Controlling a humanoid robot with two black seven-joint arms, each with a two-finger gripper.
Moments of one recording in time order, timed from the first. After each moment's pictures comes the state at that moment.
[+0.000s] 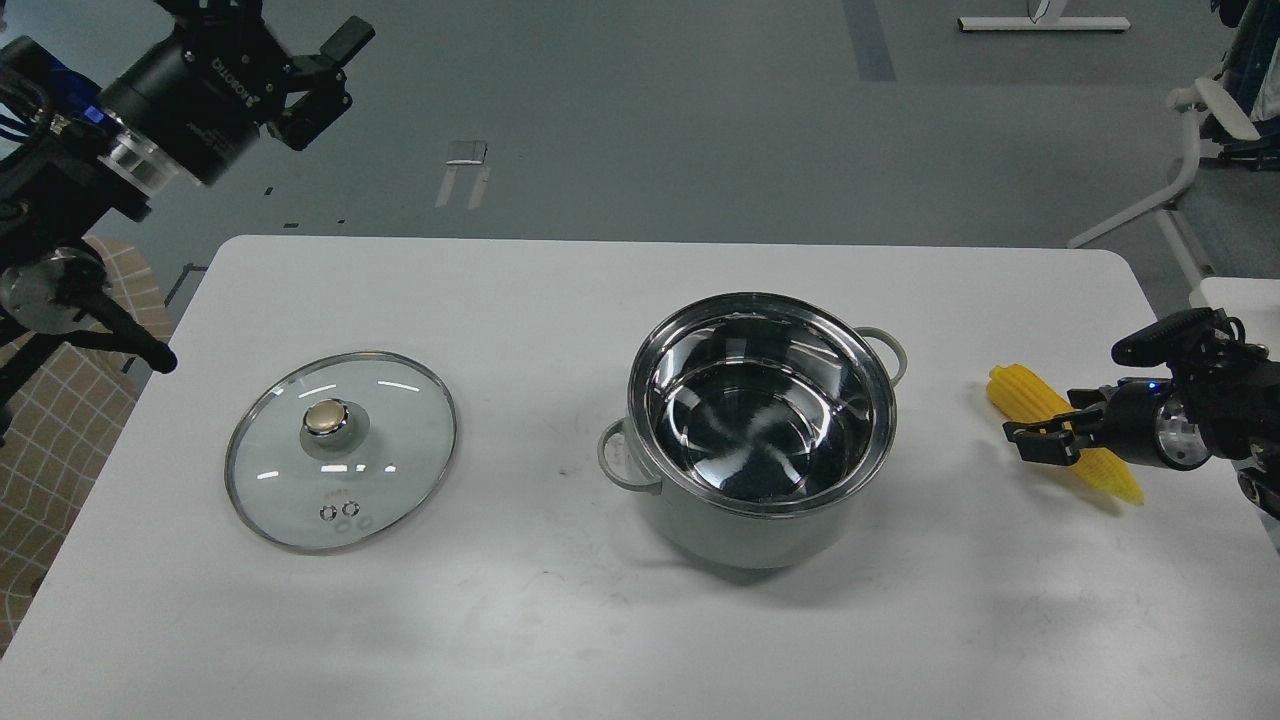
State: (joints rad) left arm -0.79 0.82 -0.70 -1.20 0.35 -0.40 -0.49; right arm 0.97 -0.57 -0.25 0.58 -1.62 0.09 0.49
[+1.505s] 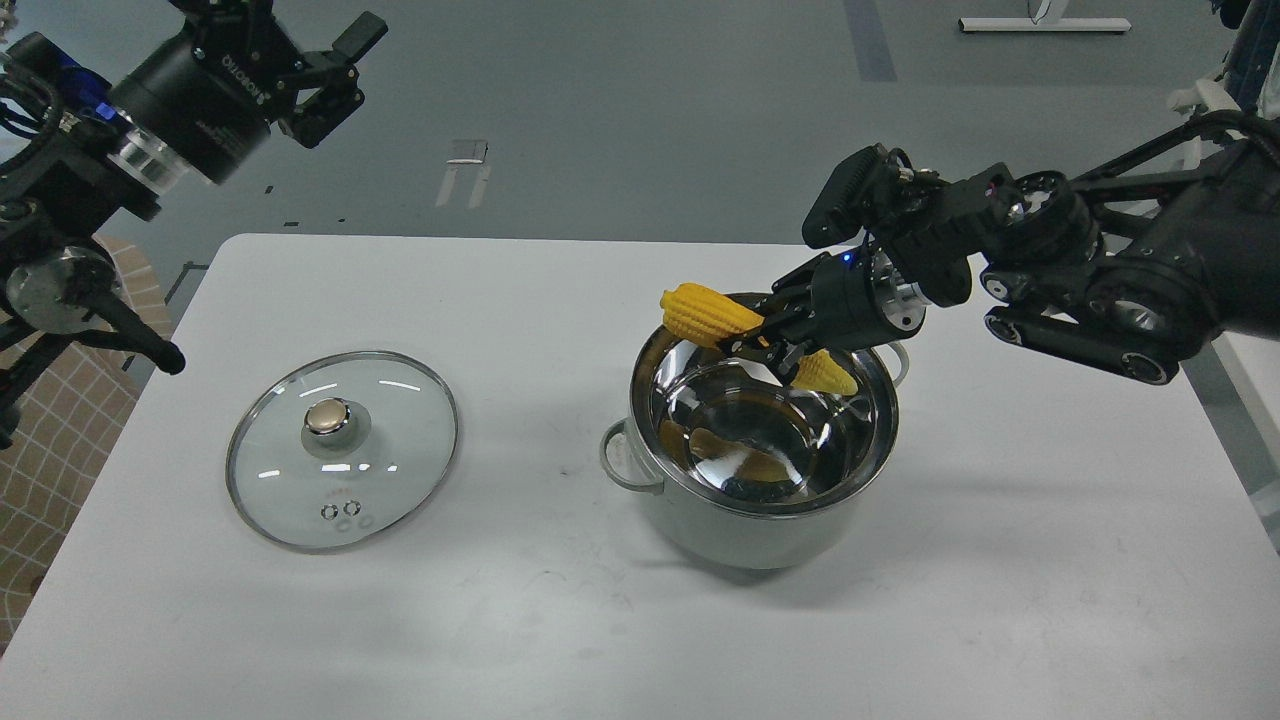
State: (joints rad) left arm -0.79 0.82 -0.71 -1.22 0.35 -0.39 -0.49; right arm 1.58 -0.27 -0.56 1.02 -1.40 0.14 0.49
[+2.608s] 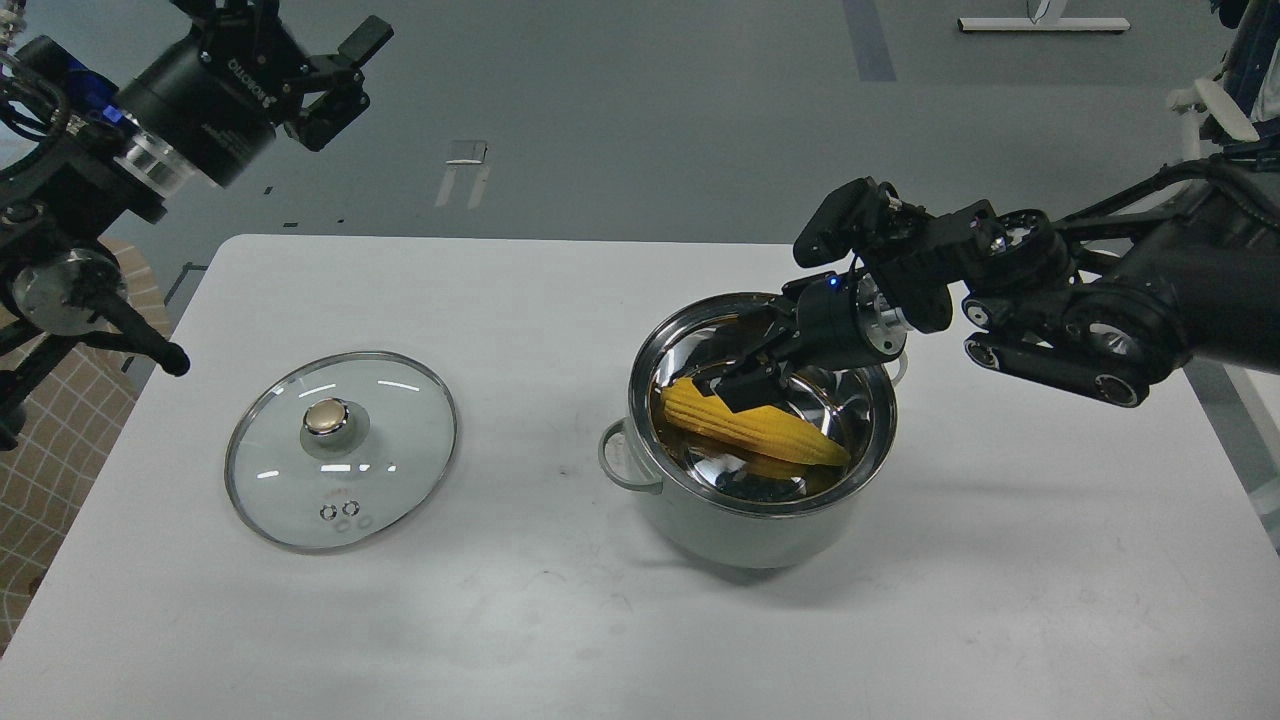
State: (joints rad) left arm -0.79 0.81 -0.71 -1.22 0.36 -0.39 -0.49; right arm 1.53 -0.27 -0.48 0.95 -1.28 0.10 0.49
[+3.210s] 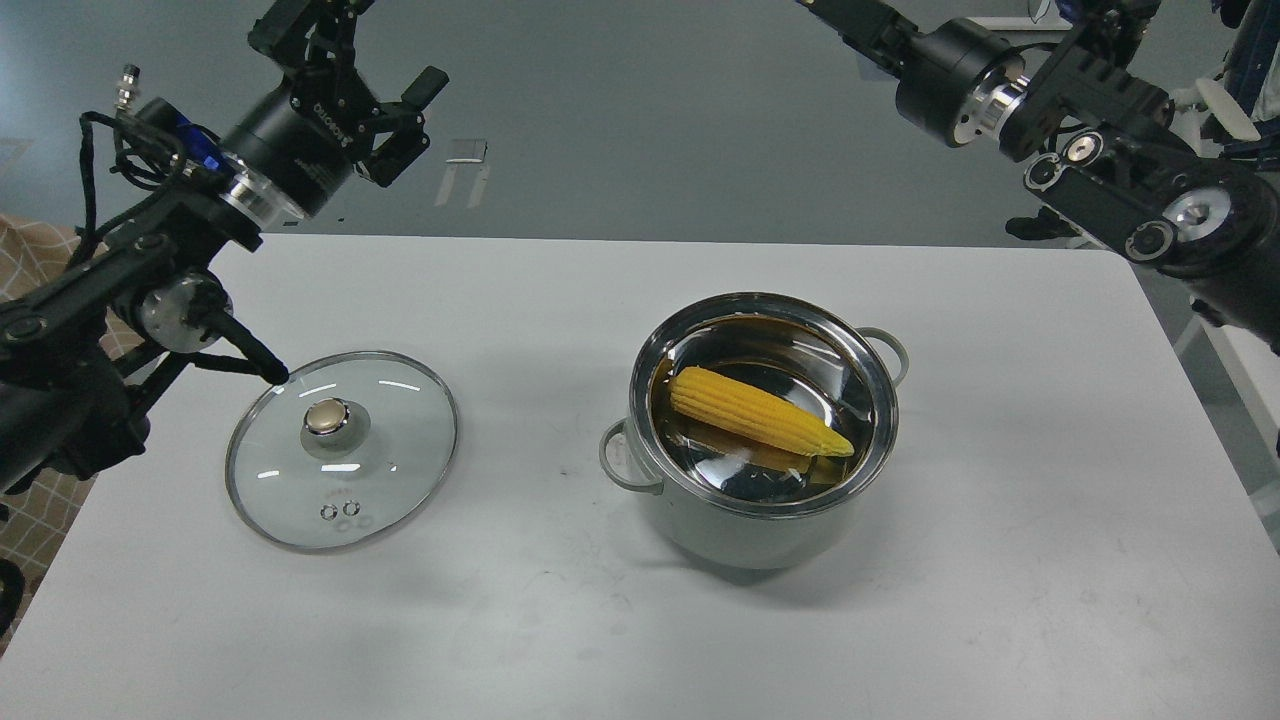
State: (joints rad) left arm -0.79 0.54 -0.71 -0.96 0.37 -0.40 -0.49; right arm 1.29 -0.26 0.11 0.56 -0.71 0.04 0.49
